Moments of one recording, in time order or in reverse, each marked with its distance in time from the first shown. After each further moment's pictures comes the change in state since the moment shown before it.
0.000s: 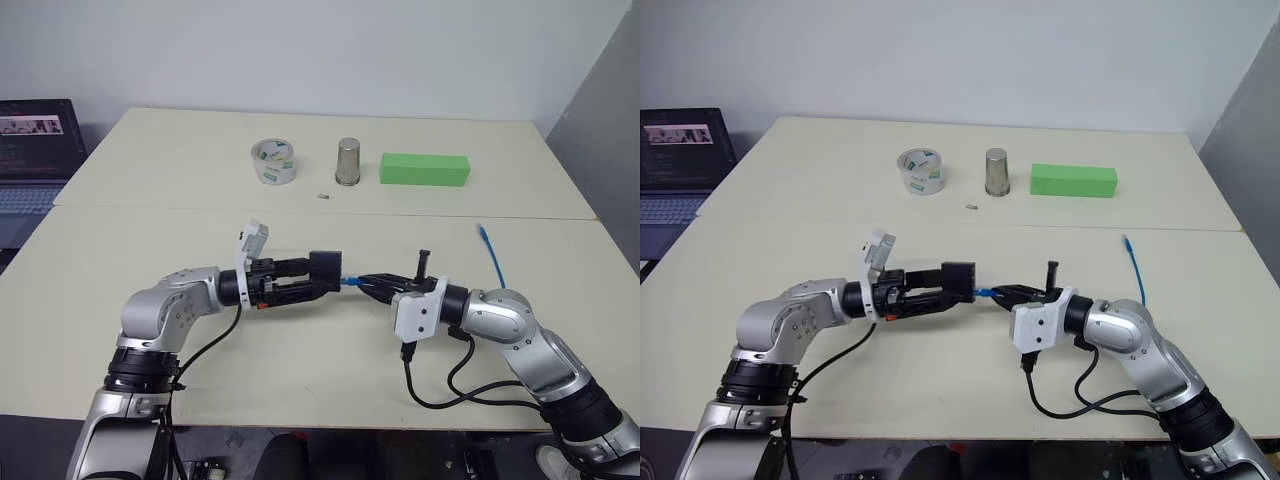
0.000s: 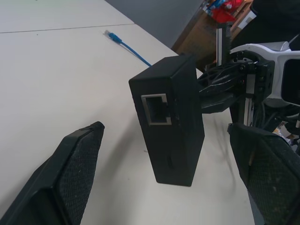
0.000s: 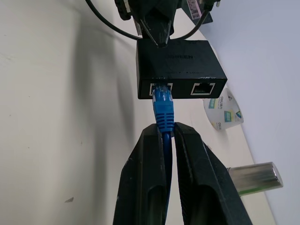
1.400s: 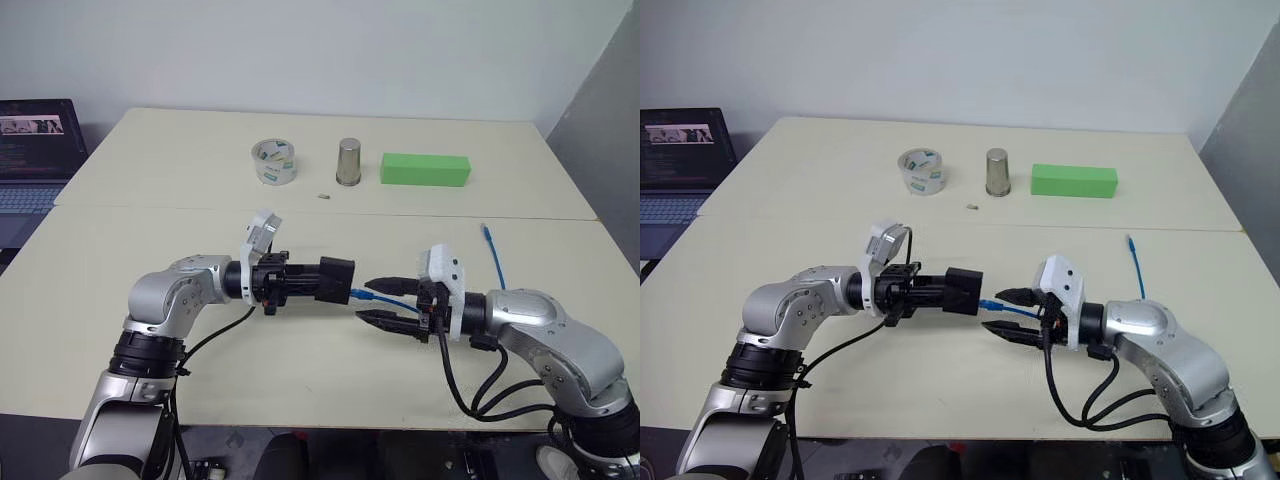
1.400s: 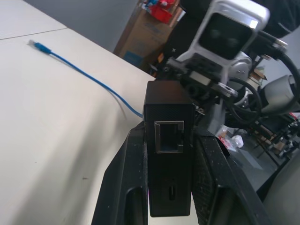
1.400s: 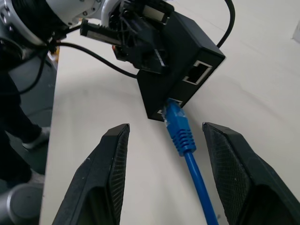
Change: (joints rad) left arm -0.085 0.019 -0.060 -0.025 -0.044 0.029 -0.194; right arm 0.024 0.053 -0.240 -0.303 0.842 1.047 0.085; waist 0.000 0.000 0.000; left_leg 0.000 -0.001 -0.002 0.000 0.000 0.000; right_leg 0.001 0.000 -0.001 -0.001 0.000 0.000
